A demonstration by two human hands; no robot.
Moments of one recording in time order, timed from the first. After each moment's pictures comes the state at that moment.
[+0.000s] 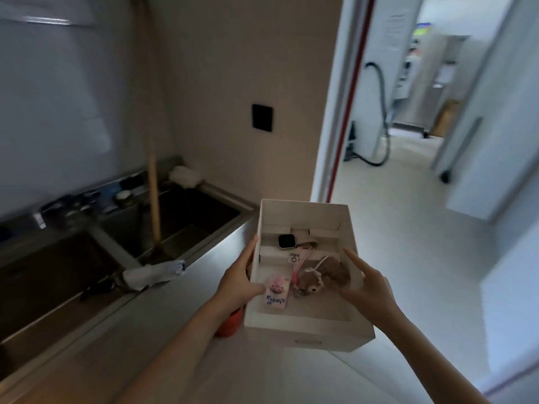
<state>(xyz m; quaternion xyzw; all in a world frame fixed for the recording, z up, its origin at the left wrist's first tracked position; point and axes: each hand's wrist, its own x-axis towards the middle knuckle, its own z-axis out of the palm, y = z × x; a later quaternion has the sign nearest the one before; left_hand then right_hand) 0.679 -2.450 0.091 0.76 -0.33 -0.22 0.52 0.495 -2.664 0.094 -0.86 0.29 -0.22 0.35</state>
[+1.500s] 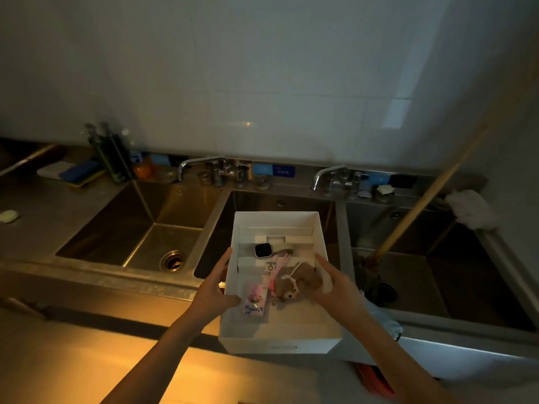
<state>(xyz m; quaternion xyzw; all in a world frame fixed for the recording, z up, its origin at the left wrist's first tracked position) 0.784 -2.089 0.026 0.77 0.16 0.05 0.61 0.927 -2.342 0.005 -0.86 -0.21 0.14 0.45</state>
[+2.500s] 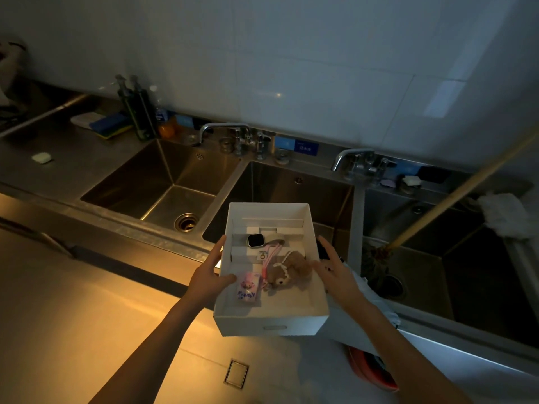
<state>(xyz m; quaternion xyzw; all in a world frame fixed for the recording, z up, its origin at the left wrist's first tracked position) 0.759 -2.104 -0.021 0.77 0.30 0.09 0.56 0.940 -2.347 -0.021 -0.78 -0.23 0.25 0.52</state>
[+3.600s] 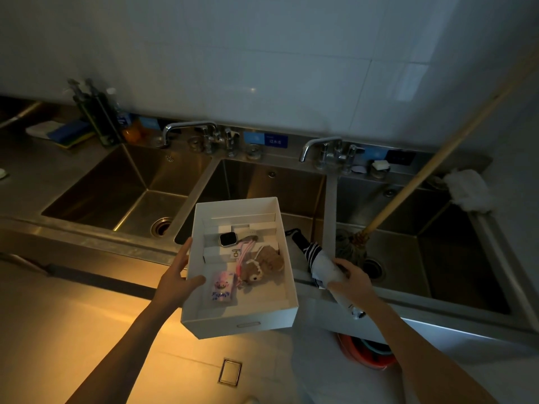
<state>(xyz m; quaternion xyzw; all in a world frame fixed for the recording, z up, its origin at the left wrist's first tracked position) 0.762 -2.116 -0.015 0.76 0.34 0.09 0.55 0.993 -2.446 -0.074 -0.90 -0.15 0.22 0.35</state>
